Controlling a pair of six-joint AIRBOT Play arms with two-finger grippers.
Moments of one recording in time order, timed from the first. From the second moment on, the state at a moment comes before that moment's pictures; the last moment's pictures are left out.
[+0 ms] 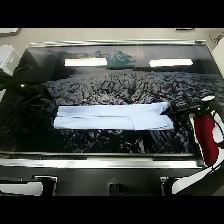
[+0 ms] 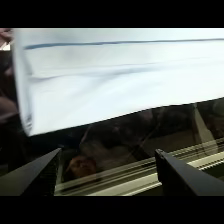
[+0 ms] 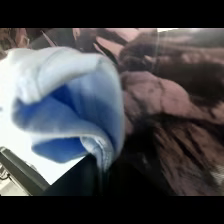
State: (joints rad) left arm 0.15 -1.56 1.67 1.10 -1.70 -1.48; right arm -0.43 -1.89 1.38 -0.76 1.43 1.29
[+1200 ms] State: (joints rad) left arm -0.74 -2.01 1.61 0.44 -0.65 -1.68; right arm -0.16 -1.05 1.38 -0.69 1.44 1.67
